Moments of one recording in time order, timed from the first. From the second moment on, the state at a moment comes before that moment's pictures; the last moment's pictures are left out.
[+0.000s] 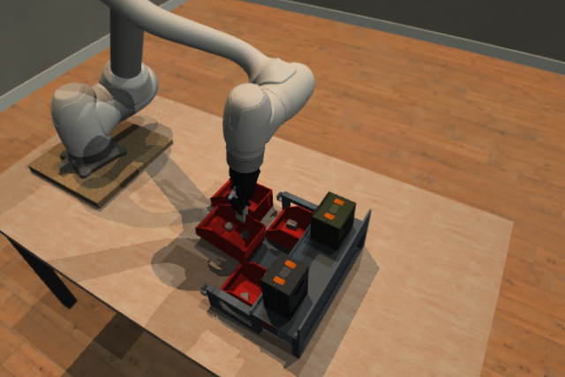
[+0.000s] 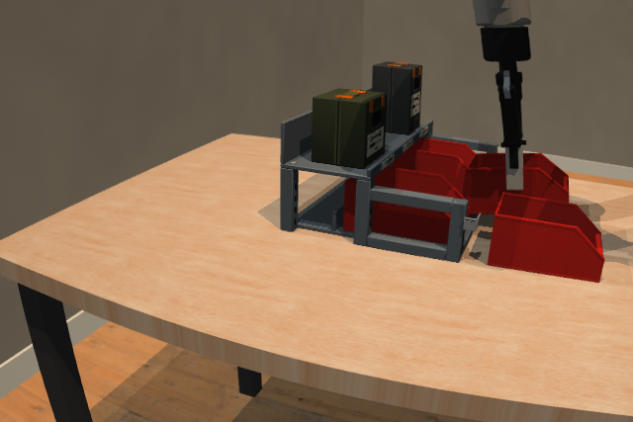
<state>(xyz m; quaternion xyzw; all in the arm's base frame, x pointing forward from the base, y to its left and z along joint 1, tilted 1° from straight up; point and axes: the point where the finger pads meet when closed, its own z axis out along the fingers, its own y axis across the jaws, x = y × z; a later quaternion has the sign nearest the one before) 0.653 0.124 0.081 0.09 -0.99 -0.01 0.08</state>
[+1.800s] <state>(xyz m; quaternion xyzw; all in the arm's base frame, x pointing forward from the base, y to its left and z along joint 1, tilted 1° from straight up) 0.705 0.133 0.081 0.09 -0.99 -0.01 0.08</state>
